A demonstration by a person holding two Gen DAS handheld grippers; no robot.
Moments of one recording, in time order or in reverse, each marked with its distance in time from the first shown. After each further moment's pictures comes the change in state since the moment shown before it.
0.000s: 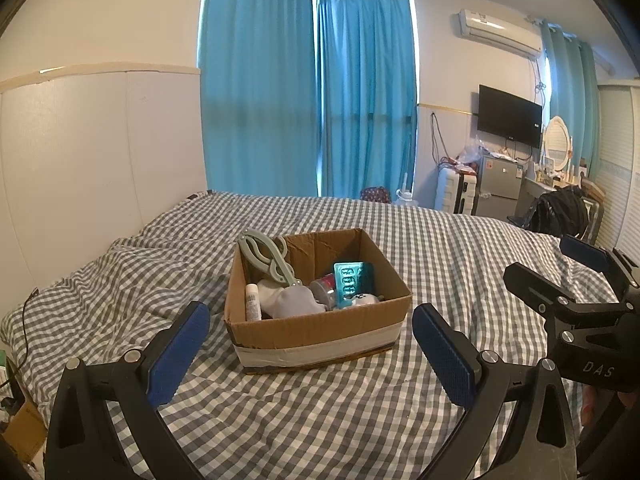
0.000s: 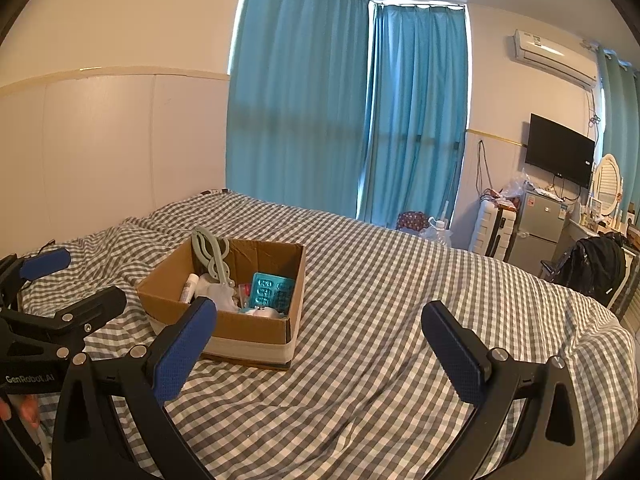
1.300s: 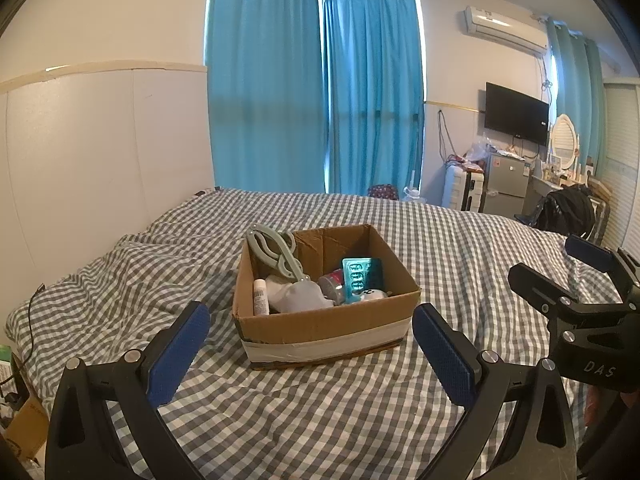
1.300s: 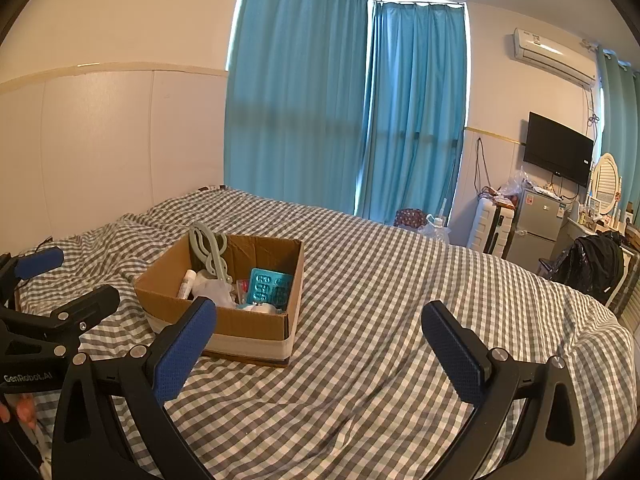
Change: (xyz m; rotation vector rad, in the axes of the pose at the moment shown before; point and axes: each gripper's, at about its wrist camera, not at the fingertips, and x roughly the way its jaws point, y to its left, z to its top) left arm 0.001 0.004 -0.003 0.000 0.008 0.027; right arm 0.002 0.000 -0.003 -0.003 0.011 -0.005
